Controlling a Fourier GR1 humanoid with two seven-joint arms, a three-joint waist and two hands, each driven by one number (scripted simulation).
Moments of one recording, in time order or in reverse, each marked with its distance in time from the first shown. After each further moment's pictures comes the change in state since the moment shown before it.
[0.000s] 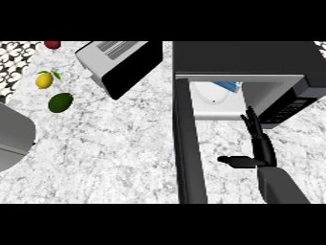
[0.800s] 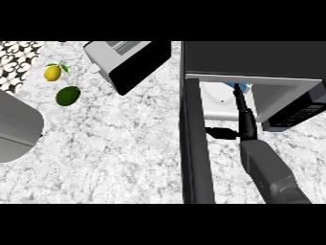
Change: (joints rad) left arm 0.005 -0.004 0.063 0.028 0.084 -0.039 -0.089; right arm -0.248 0.043 -0.053 0.149 0.010 -0.267 0.077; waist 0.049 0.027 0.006
